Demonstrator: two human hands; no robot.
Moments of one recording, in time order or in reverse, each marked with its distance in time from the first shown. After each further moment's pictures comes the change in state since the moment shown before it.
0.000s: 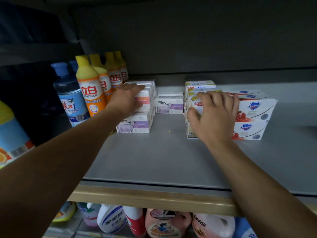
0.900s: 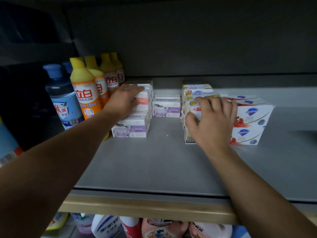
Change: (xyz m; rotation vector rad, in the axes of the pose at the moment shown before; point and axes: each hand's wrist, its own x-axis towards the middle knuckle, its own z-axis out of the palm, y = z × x) left_hand 0.025 -0.018 0.017 -0.050 0.087 0.142; right_hand 0.000 -0.001 0.002 0.005 0.017 -0.003
